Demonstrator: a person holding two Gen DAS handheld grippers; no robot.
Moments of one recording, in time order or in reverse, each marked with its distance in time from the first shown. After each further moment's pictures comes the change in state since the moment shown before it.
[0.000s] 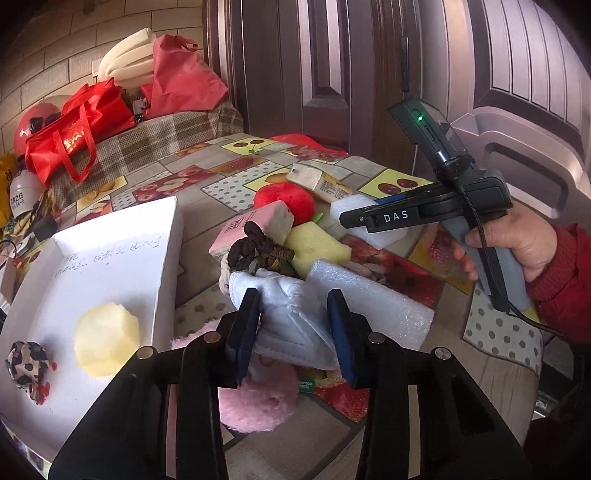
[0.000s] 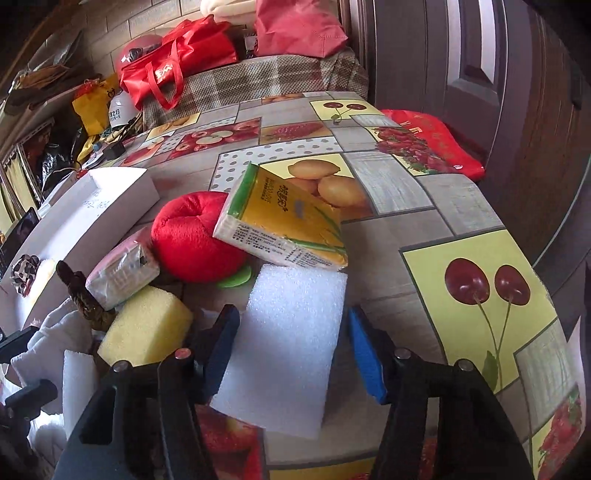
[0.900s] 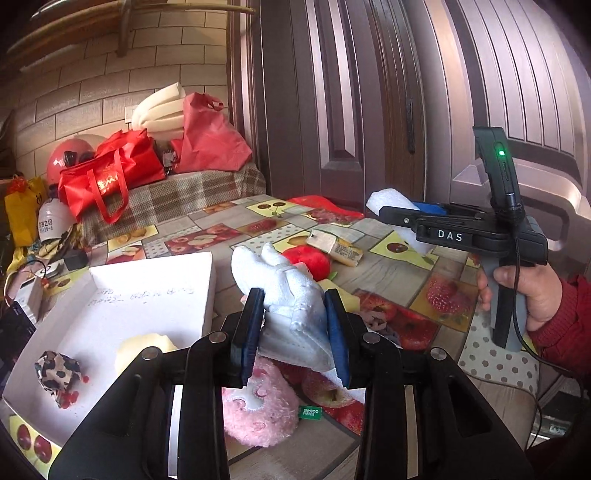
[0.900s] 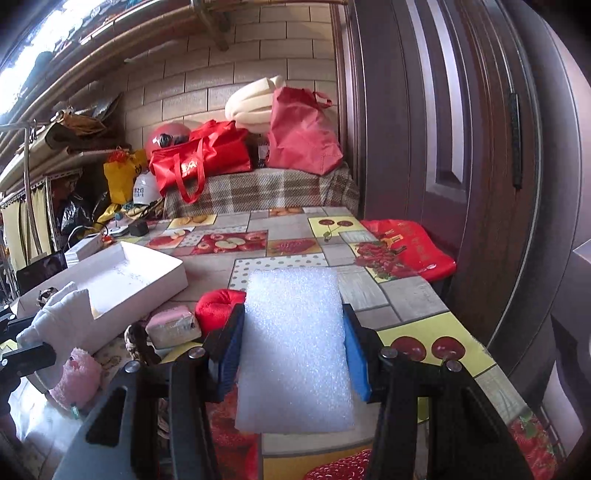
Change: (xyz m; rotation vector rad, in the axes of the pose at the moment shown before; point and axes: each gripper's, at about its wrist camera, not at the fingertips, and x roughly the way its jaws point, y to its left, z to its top) left arm -0.050 0.007 -0.004 -0.024 -0.263 0.104; right arm -0.093 0.020 -0.022 -0.064 -0.514 0.009
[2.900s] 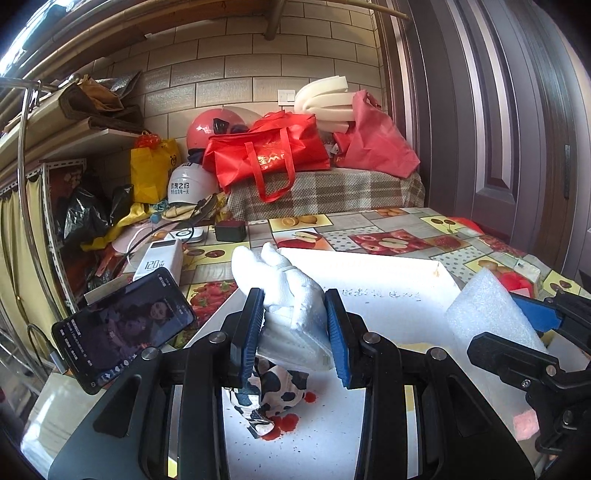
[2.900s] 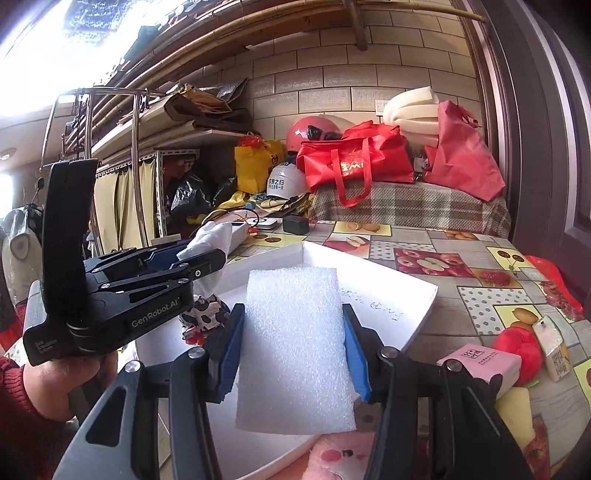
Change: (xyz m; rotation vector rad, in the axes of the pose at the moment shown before) left arm -0.009 0.187 -0.030 -0.198 0.008 0.445; right arm 0.045 0.228 -0.007 -0.156 0.042 0.398
